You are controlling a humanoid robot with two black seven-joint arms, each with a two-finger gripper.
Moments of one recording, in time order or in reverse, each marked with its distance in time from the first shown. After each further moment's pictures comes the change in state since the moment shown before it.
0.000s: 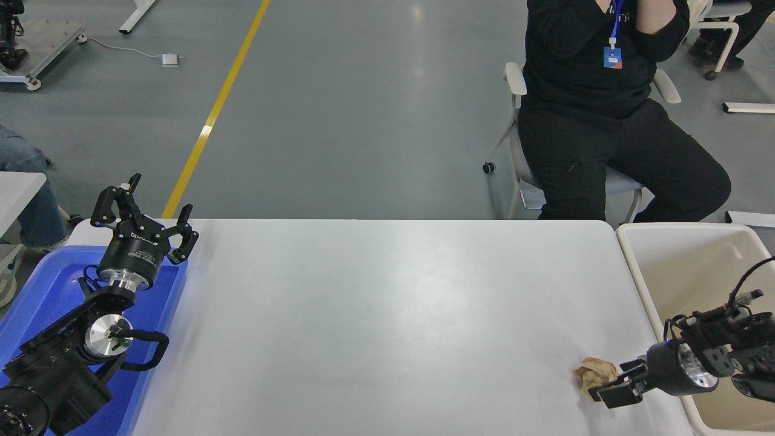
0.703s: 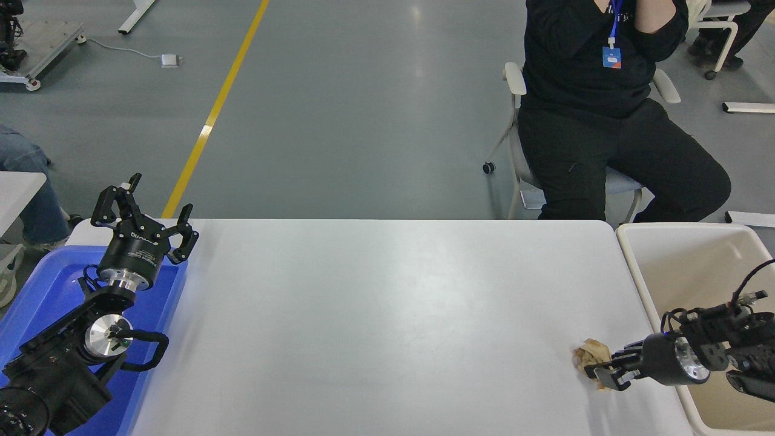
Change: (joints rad) left arm 0.000 0.000 0.000 0.000 0.000 0.000 0.000; right arm -0.030 -0.005 0.132 -0.069 0.046 -0.039 0.098
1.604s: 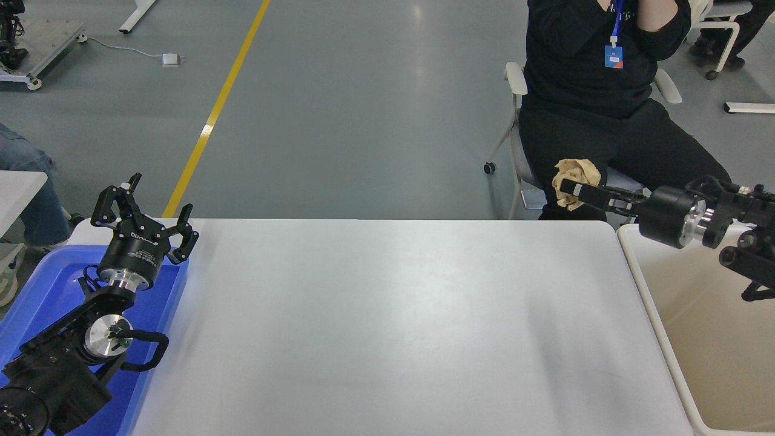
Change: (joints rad) left arm 0.000 0.000 0.000 0.000 0.000 0.000 0.000; right arm 0.110 -0.105 0.495 -0.163 0.450 0.125 0.105
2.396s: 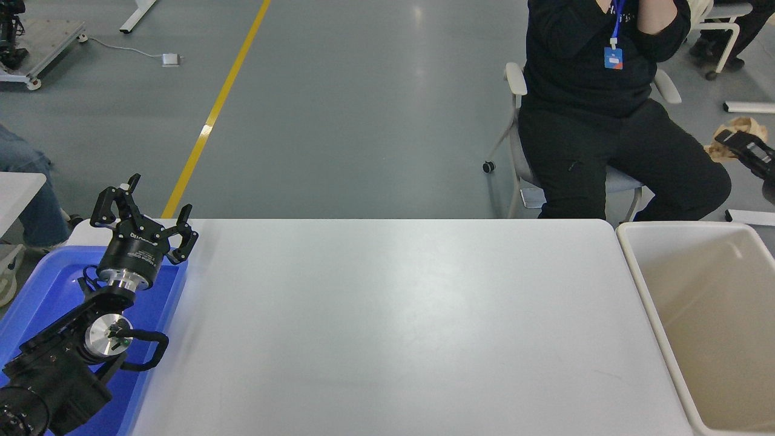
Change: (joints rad) left arm 0.000 -0.001 0.000 0.000 0.000 0.000 0.000; right arm -0.163 0.058 0.016 -0.440 0.325 0.087 -0.381
